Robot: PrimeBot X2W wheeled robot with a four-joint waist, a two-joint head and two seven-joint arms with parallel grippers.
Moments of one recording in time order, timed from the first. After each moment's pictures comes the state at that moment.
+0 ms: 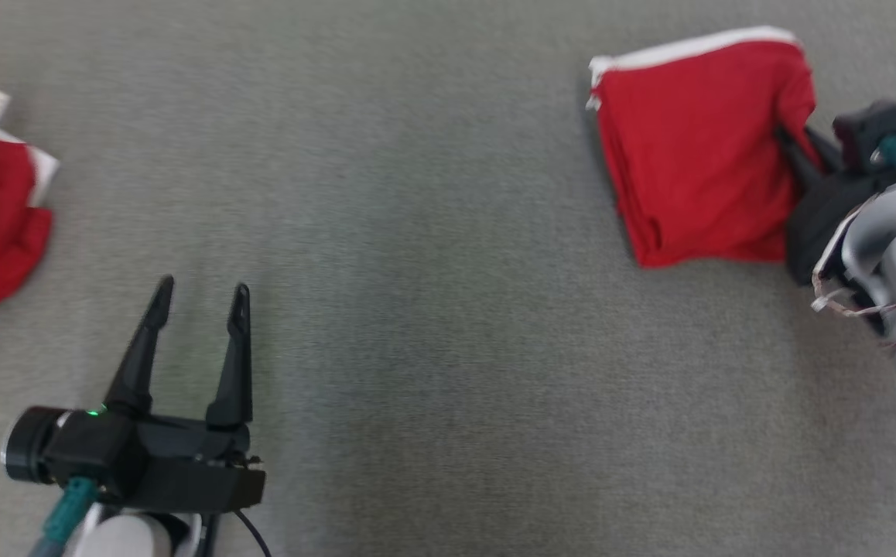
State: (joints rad) left arm -0.22 0.14 -0.08 0.05 -0.19 -0.13 -0.26; right arm -0.97 -0.46 0.58 0.90 0.36 0.13 -0.04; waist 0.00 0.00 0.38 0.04
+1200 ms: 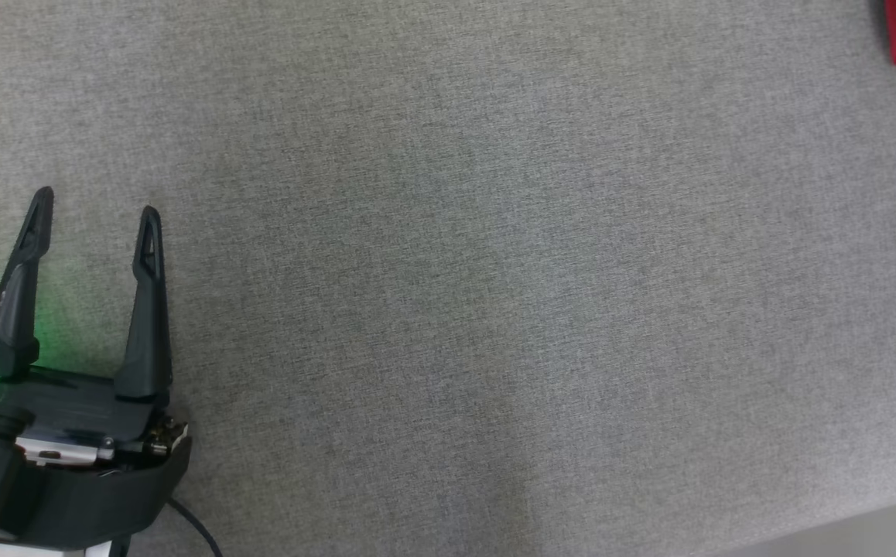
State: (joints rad) left arm -0.26 0.28 -0.04 -0.24 -0.13 -0.11 -0.25; right arm -1.34 -0.77 0.66 0.95 0.38 0.13 -0.02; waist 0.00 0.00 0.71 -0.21
